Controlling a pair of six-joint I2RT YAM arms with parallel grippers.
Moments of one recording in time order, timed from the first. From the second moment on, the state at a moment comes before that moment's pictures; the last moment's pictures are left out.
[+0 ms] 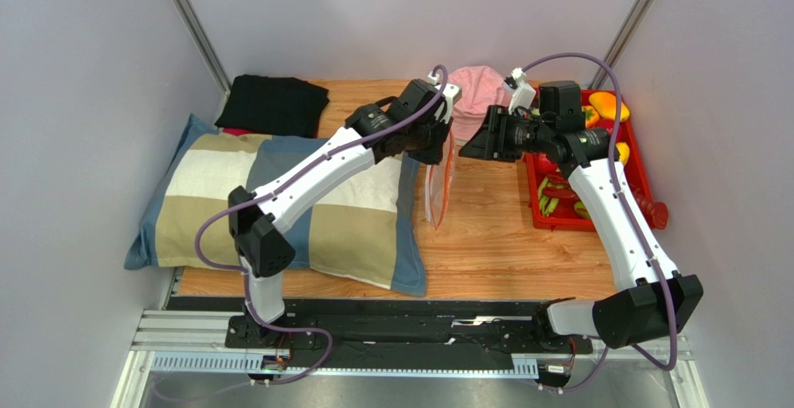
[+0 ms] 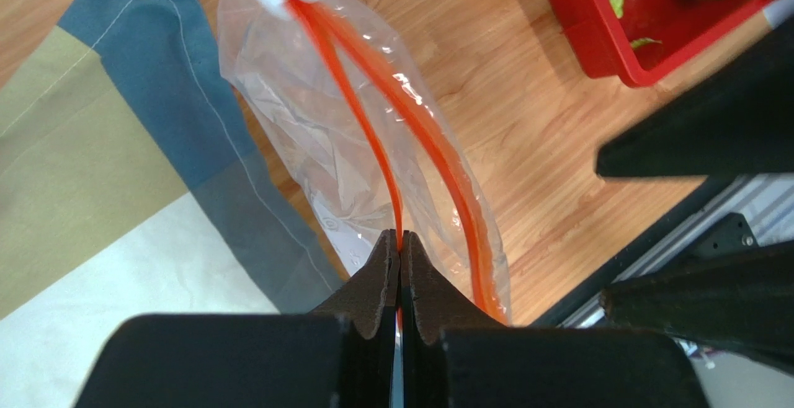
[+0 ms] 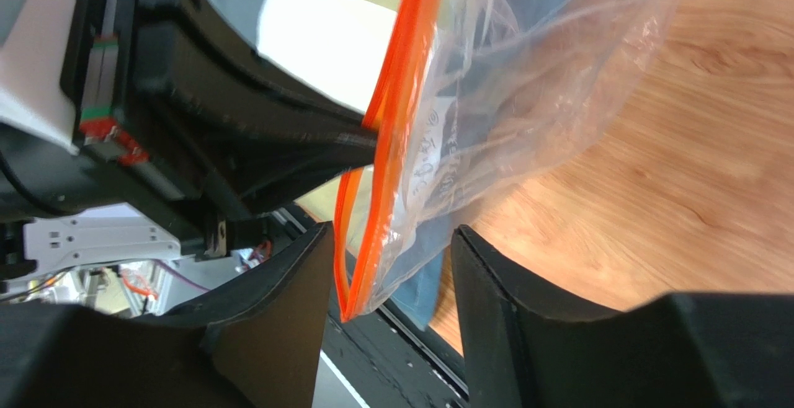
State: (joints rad) left arm -0.85 1.84 1.95 -0.86 0.00 -0.30; right arm 0.22 1.32 1.41 -0.74 -0.66 0.36
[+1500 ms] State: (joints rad) left arm -0.76 2.00 2.04 -0.87 0.16 -0.40; right arm 0.18 1.35 1.19 -0.68 -0.26 0.24
